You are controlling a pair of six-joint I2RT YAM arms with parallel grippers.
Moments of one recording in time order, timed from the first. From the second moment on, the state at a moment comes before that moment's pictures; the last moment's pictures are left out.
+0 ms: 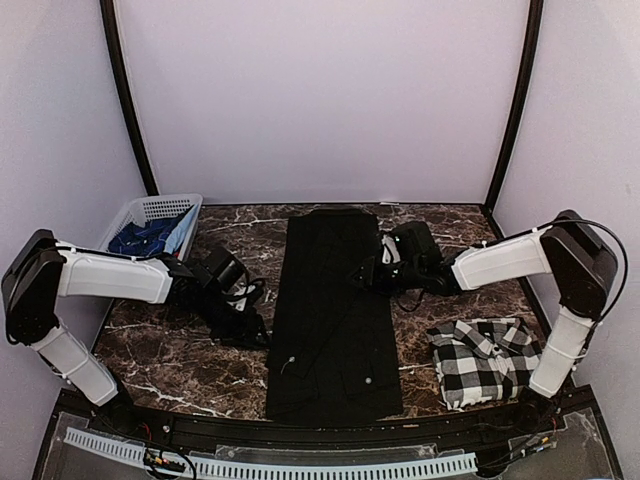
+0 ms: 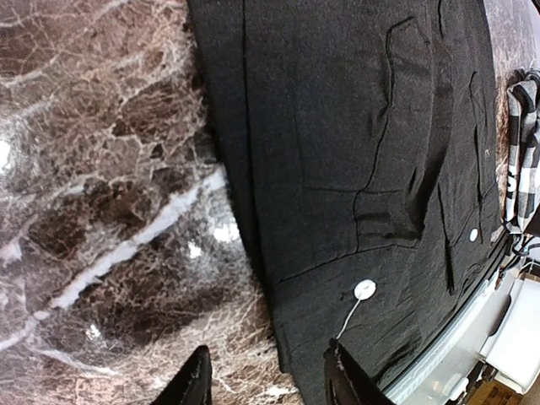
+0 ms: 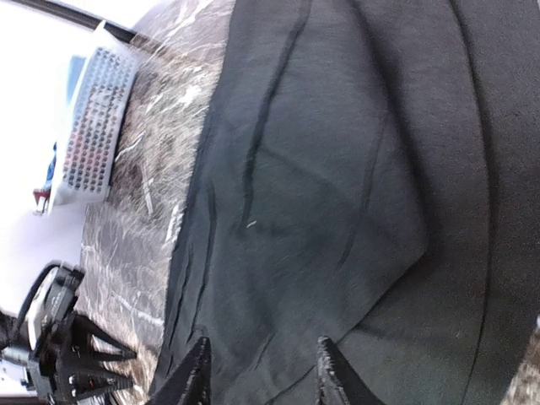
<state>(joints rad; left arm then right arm) -0.71 1.54 0.82 -0.45 0.38 -0.59 0.70 1.75 0.94 0.17 -0.26 0.77</state>
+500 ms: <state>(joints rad) -0.75 1.56 0.81 -0.45 0.38 -0.59 0.68 1.84 0.92 0.28 -0.25 0.85</state>
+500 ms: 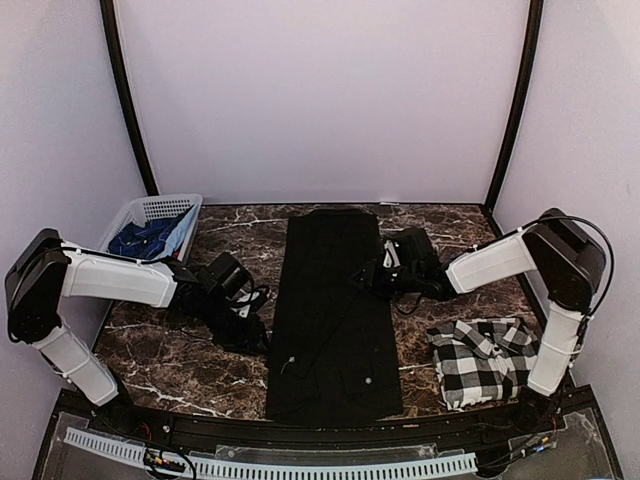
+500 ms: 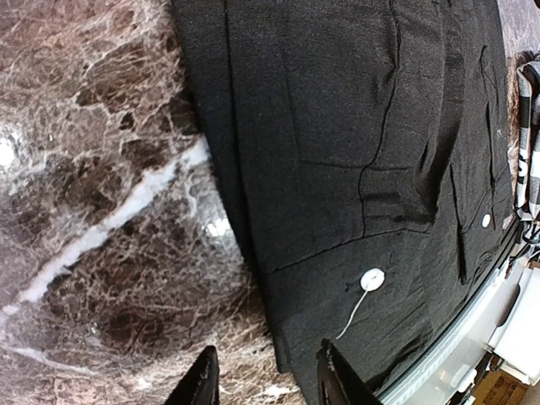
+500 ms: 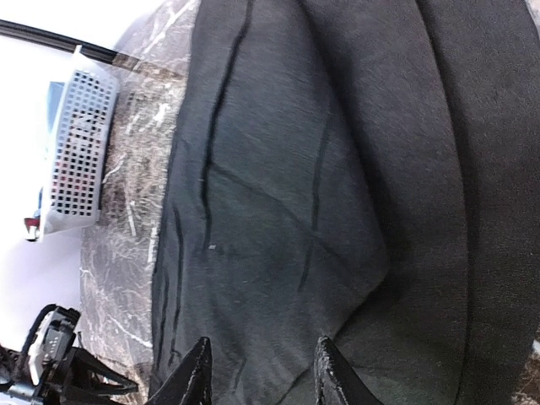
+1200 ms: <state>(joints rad) -0.78 1.60 0.82 -0.44 0.37 -0.59 0.68 1.91 0.90 0.33 -0.22 0.89</state>
